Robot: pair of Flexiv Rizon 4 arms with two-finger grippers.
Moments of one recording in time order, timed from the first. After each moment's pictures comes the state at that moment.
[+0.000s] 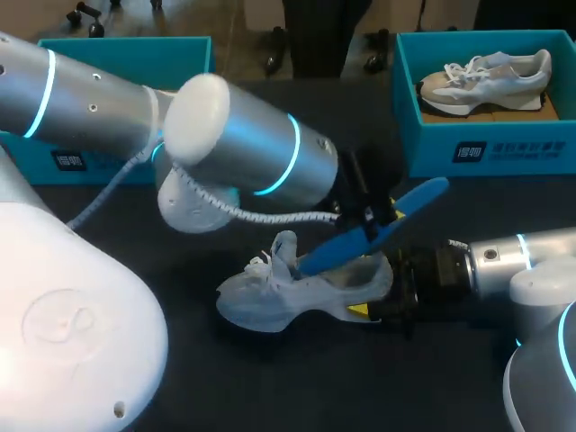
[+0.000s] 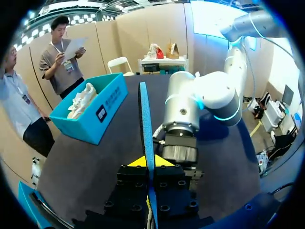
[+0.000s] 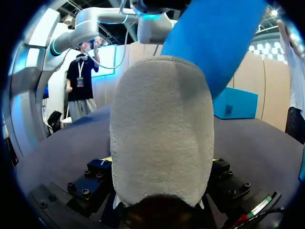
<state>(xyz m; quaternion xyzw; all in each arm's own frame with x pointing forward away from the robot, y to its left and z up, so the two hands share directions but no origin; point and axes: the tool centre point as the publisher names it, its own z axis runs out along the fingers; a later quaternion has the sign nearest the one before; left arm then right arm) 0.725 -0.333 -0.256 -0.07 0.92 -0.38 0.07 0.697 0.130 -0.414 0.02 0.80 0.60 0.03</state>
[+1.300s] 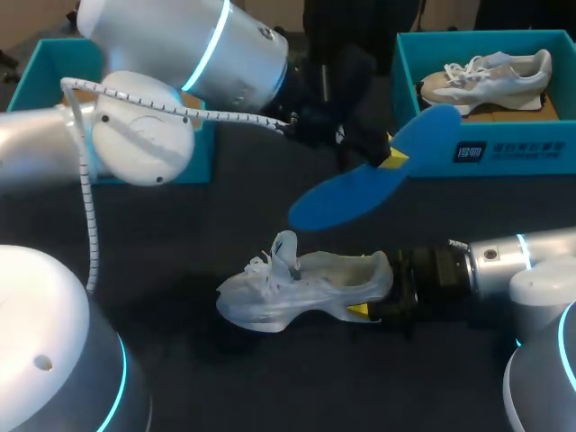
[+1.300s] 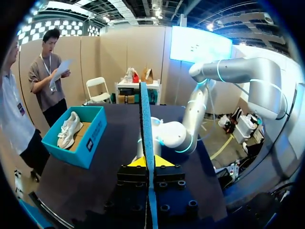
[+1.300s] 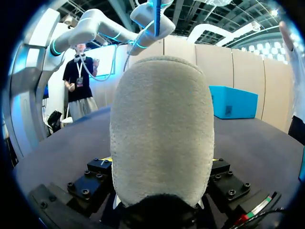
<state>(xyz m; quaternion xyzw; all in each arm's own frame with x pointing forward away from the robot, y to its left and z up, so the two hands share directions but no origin) 0.691 -0.307 -0.107 -0.01 0.88 -0.46 -0.04 0.697 0.130 -0.414 0.02 0.80 0.60 0.03</state>
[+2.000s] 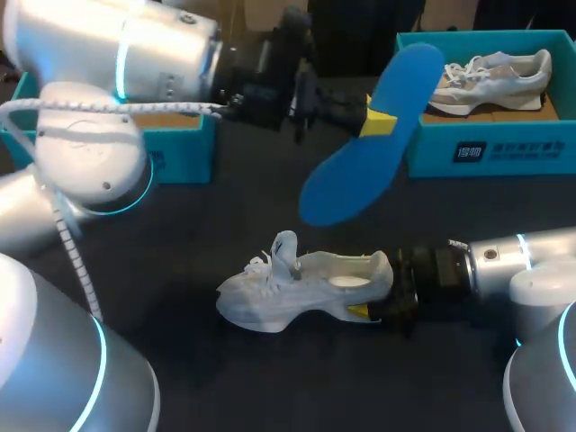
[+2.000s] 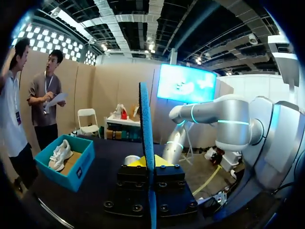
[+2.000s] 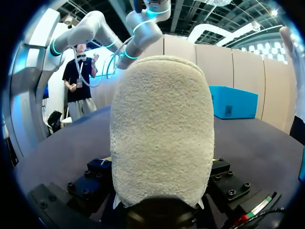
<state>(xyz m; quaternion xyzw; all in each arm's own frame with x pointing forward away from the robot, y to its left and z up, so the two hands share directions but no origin) 0.655 -0.278 -0.012 -0.01 0.78 -0.62 -0.09 0.697 0.130 -0.414 0.02 0.80 0.60 0.03</state>
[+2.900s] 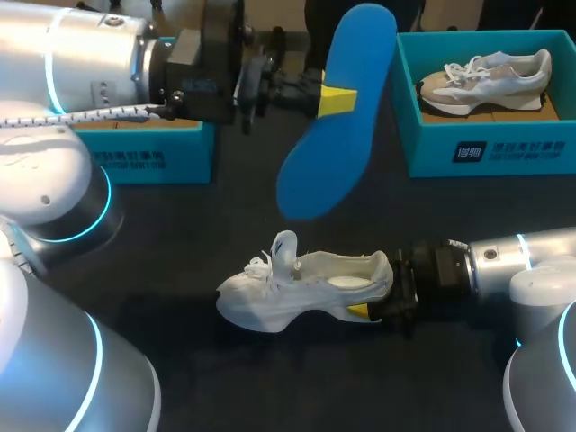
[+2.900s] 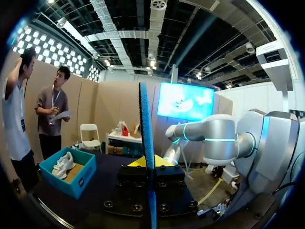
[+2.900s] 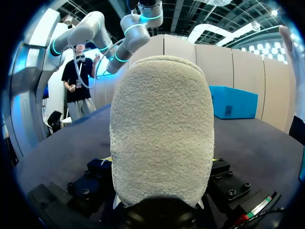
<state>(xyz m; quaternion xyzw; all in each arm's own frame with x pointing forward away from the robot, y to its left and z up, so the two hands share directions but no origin) 0.639 -0.234 0.032 -0.02 0.73 -0.67 -0.09 0.697 0.130 -0.414 0.02 0.80 0.60 0.03</state>
